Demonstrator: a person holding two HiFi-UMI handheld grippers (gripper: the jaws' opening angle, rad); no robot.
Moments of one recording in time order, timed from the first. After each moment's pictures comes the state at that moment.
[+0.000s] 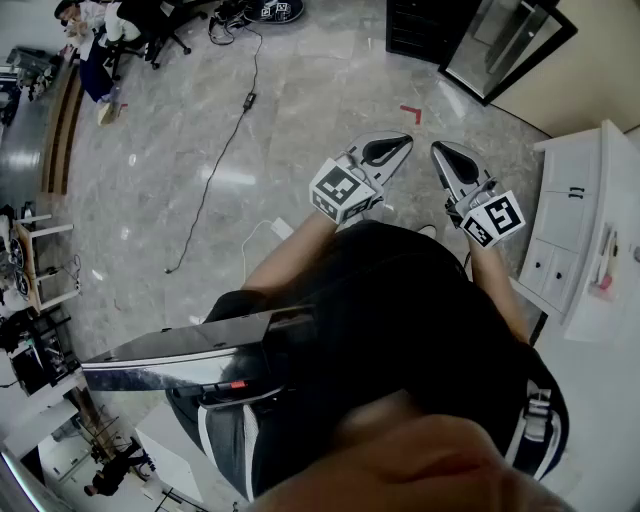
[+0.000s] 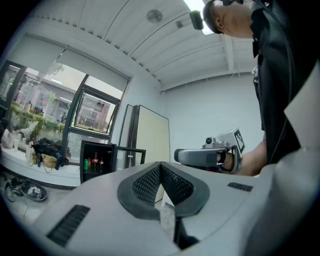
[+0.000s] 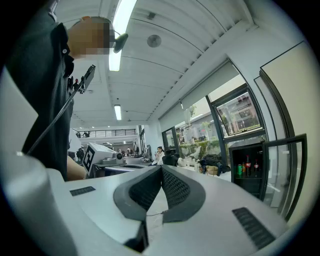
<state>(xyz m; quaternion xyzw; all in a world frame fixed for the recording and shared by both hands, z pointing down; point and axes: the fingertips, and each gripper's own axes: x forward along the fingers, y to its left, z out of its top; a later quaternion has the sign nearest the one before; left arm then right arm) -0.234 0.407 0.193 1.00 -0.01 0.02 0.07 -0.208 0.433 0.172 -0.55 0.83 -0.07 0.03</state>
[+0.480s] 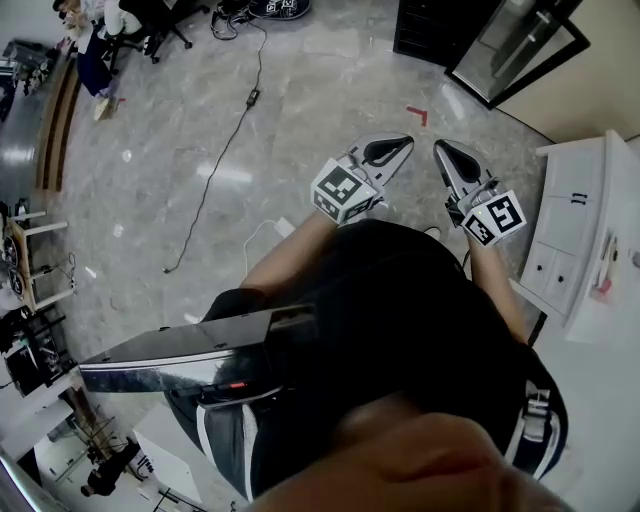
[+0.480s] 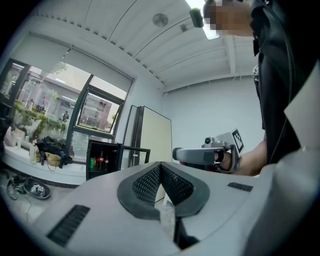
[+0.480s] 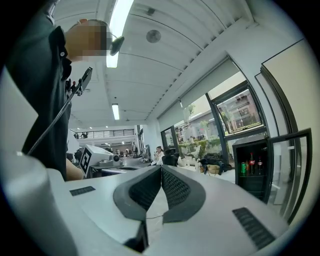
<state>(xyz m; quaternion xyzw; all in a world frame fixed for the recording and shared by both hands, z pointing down) -0.283 0.369 0.202 1.00 -0.01 0.02 0.09 -0.249 0.391 0.180 -0.56 0.83 -0.08 0.03</state>
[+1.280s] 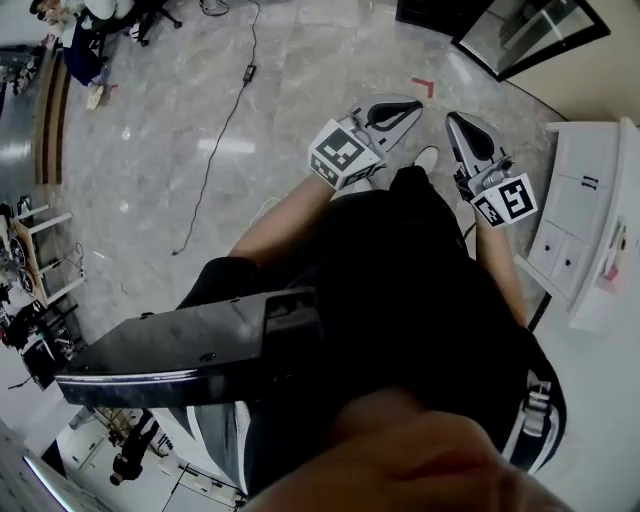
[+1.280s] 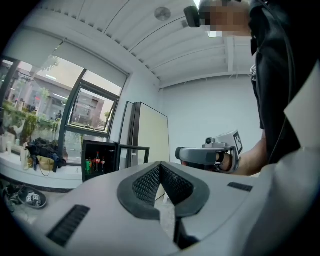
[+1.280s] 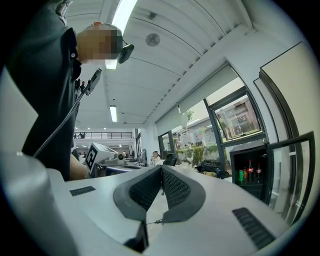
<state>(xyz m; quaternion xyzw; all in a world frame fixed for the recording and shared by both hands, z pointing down) -0.247 0.309 0.207 1.00 0.03 0.05 0.07 -0.216 0.342 0.184 -0.57 0.82 -0.05 0.05</state>
